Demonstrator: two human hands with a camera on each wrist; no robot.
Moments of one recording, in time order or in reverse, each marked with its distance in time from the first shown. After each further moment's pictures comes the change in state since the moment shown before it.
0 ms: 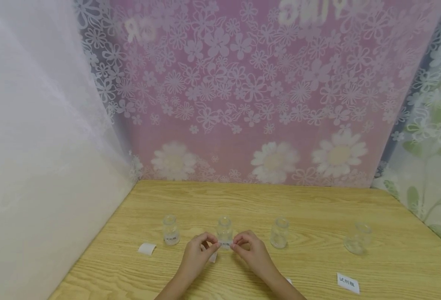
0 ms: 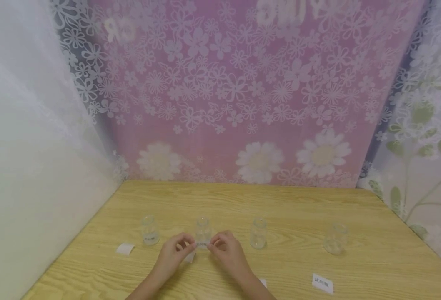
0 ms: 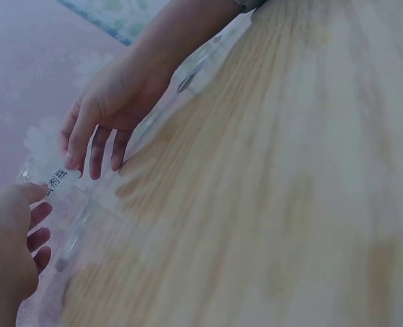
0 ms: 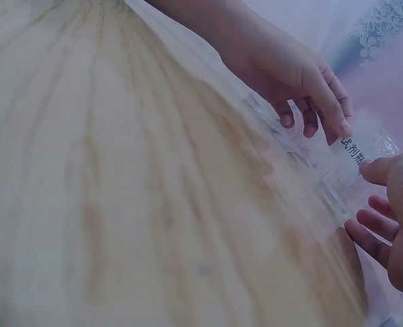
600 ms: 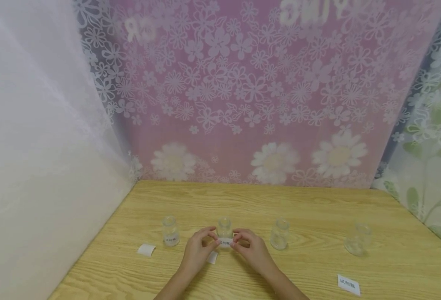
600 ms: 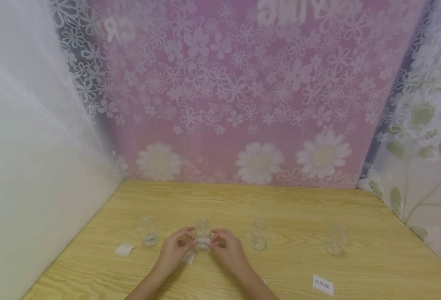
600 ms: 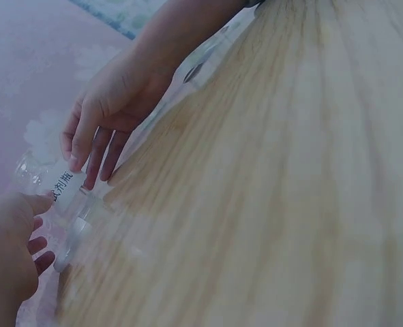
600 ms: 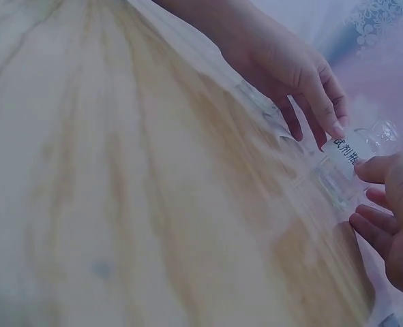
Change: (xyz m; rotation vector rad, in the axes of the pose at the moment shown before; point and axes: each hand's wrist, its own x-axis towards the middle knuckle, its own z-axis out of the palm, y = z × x) left_hand 0.012 -0.008 0.004 0.040 0.007 -0.004; right_hand 0.010 0.007 -0.001 0.018 -0.026 -0.079
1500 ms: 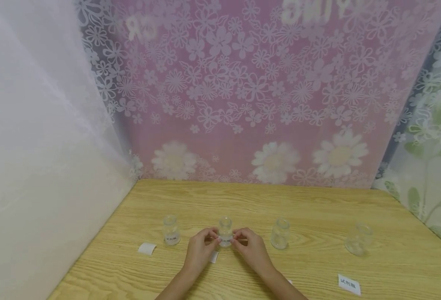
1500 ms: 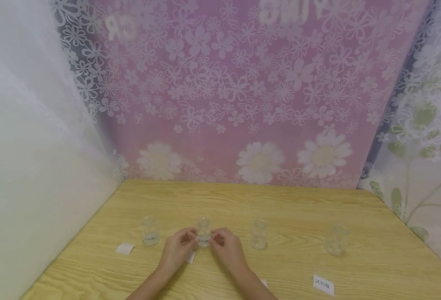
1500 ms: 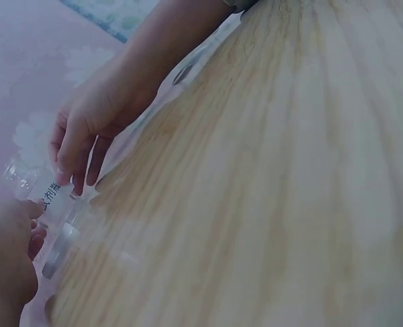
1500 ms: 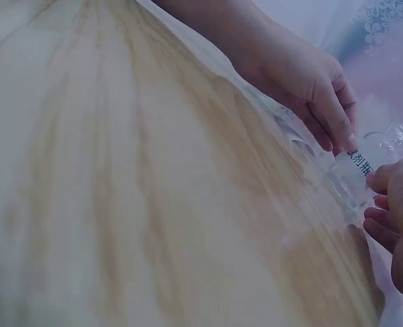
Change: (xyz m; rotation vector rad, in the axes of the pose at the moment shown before) left_hand 0.002 -0.003 0.010 -0.048 0.067 0.028; right_hand 0.006 0.007 0.010 -0.157 0.113 -0.043
